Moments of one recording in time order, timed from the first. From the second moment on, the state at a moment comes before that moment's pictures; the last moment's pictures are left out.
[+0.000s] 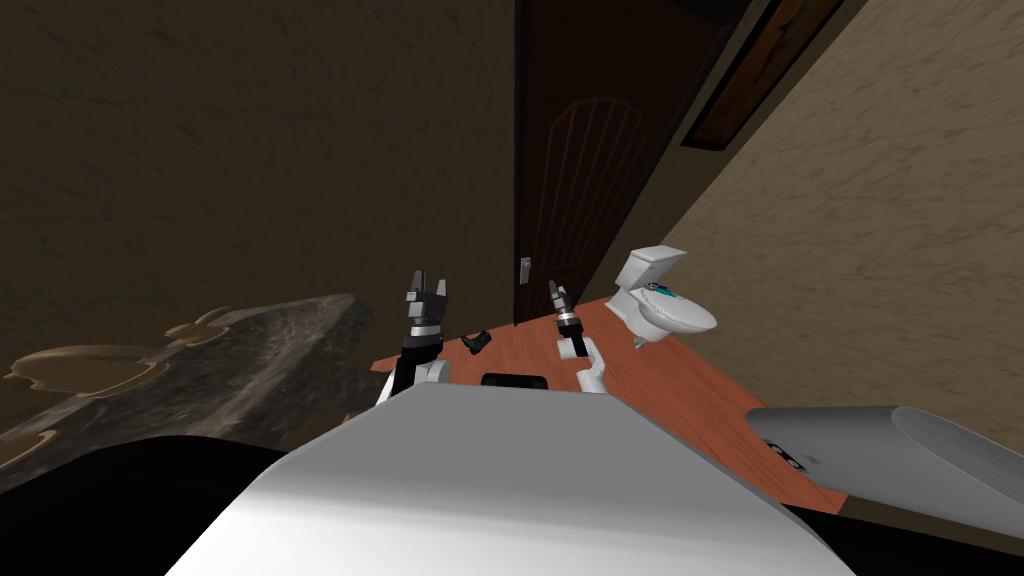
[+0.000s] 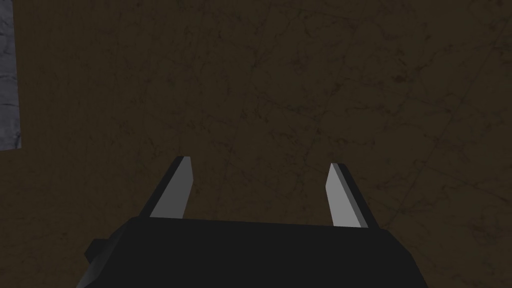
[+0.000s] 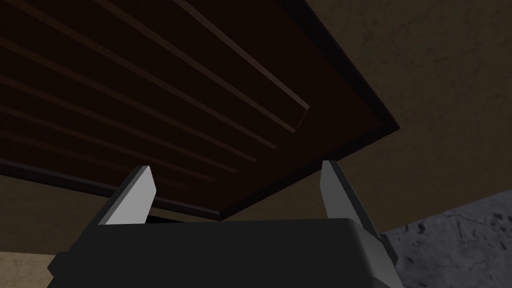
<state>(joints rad) 0.04 -0.07 0.06 -1.55 0.20 -0.48 0.51</state>
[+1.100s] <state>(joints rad) -0.14 -0.07 0.06 -1.24 0.28 -0.50 0.70</state>
